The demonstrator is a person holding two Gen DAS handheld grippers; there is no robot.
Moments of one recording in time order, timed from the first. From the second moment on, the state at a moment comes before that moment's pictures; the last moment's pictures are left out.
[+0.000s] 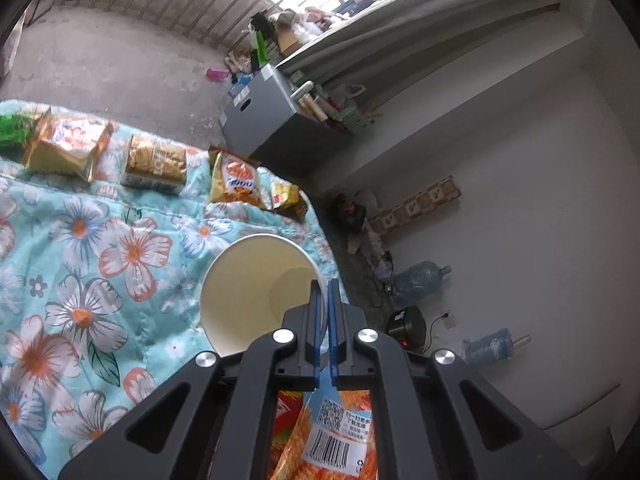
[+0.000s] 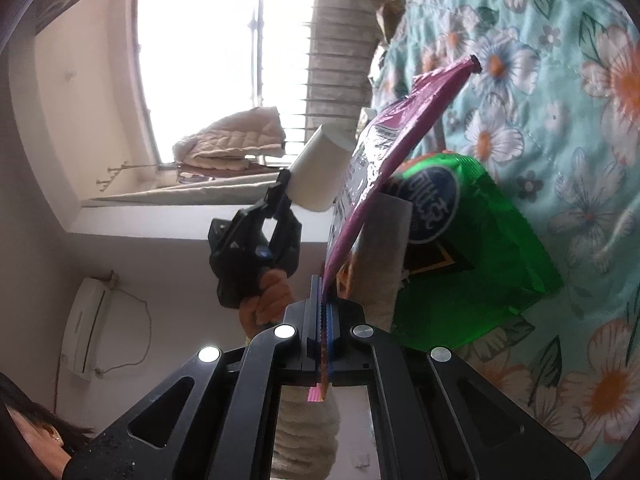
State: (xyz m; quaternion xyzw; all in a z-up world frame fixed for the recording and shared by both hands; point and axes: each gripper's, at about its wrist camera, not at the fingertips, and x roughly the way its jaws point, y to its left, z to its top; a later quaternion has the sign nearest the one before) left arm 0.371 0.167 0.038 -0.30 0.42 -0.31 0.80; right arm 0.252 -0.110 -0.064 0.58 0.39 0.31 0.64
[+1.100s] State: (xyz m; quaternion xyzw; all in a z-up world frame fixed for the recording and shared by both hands) left arm 0.240 0.108 0.142 -0.23 0.32 -0.38 0.84; right arm 0.169 -0.196 -0.035 0.60 0.27 0.27 0.70
